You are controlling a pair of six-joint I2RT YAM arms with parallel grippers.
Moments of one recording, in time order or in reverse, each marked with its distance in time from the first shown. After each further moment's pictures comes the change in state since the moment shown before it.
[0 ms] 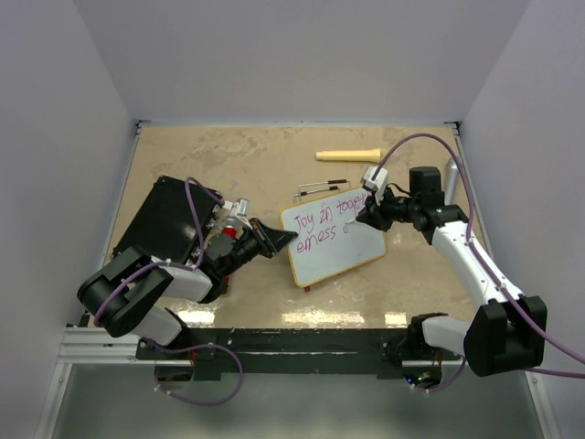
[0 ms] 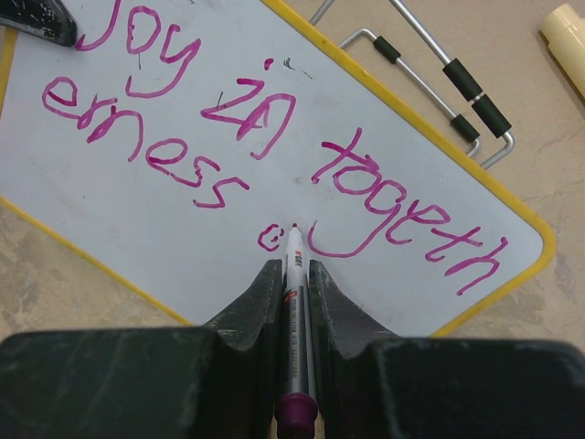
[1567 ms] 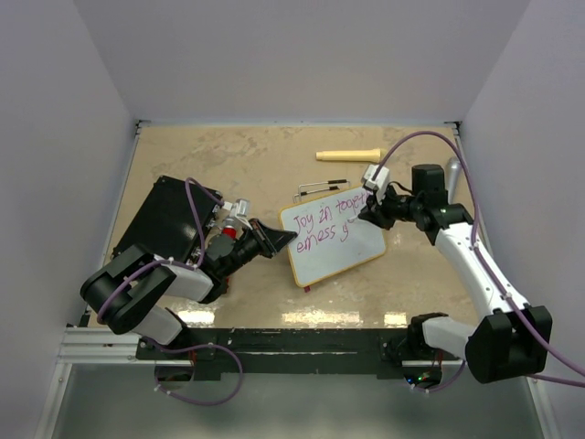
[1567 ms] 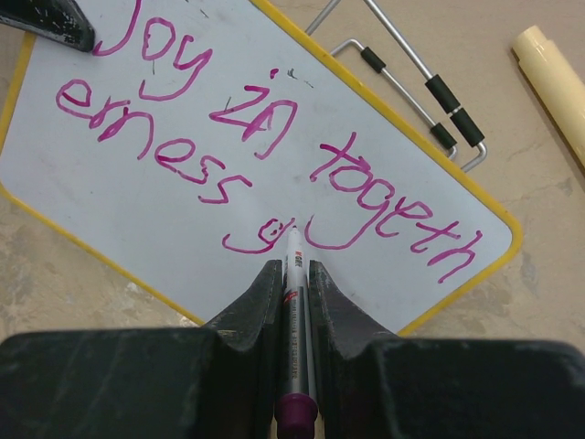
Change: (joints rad) left arm 0.001 0.022 -0.004 0.023 -0.009 -0.007; right arm 0.010 -0.043 0.042 -0.065 0.031 -0.037
